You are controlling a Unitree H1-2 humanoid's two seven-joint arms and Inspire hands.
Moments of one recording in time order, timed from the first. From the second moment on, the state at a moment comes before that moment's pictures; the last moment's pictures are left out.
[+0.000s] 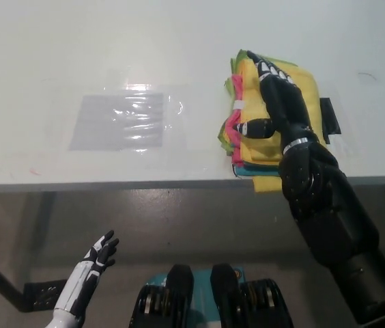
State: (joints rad) left_arm 0.02 0.16 -0.03 0.11 0.04 -0.08 -0.12; right_arm -0.77 -0.06 0.21 0.51 -0.68 0.20 -0.08
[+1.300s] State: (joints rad) left_arm -0.02 0.16 -0.04 0.13 0.05 -0.10 -0.12; right_arm -0.82 -0.05 0.17 0.89 -0.58 0.08 -0.39
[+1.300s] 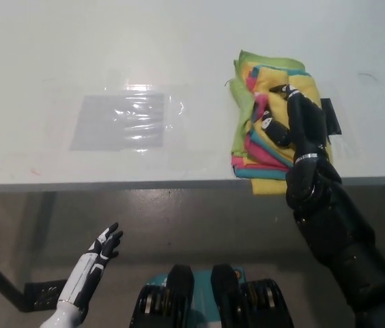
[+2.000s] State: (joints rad) left_arm -0.02 0.16 -0.04 0.14 0.05 -0.10 -0.12; right_arm -0.79 -0.04 -0.21 0.89 -0.29 -0.14 -0.46
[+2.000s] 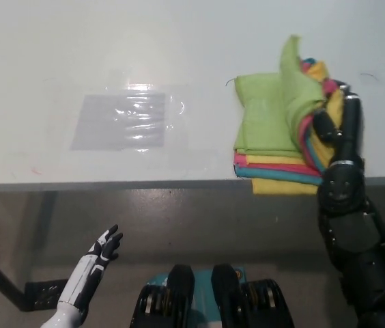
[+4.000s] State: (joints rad) left_arm -0.02 0.19 -0.03 0.15 0.05 -0.09 -0.12; right_arm -0.02 -0.03 0.13 -0.31 -0.23 -0.25 -0.13
